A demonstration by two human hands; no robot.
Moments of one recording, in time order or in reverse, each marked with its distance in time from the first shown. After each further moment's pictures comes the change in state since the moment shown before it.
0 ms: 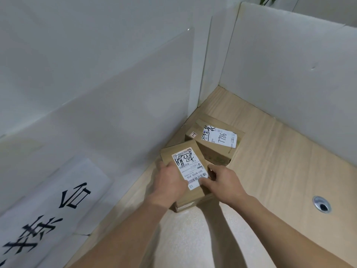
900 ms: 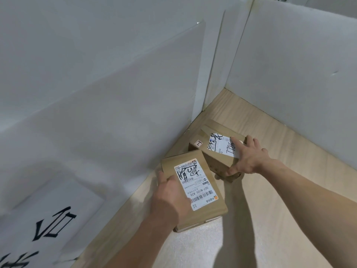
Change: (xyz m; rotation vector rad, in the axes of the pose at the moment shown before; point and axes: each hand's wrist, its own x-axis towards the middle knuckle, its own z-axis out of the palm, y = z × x) left_hand 0.010 -0.002 -0.002 -0.086 -0.056 -0.012; right_hand 0.132 0.039 -0.066 -0.545 -0.131 0.159
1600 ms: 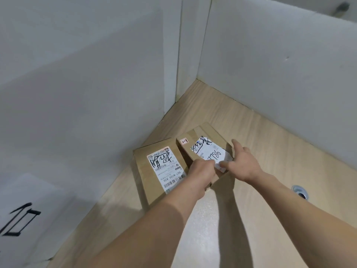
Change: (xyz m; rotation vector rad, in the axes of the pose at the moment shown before) left_hand -0.014 0.128 0.060 -0.807 -0.436 -0.238; right_hand -0.087 0.050 0.033 0.508 0.076 0.201
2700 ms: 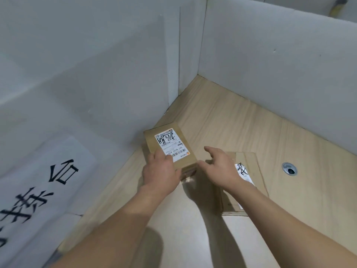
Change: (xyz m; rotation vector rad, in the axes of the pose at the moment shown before) left_hand -0.072 -0.077 -0.093 1.291 0.475 0.392; right_hand -0.134 -0.029 0.037 0.226 0.008 -0.224
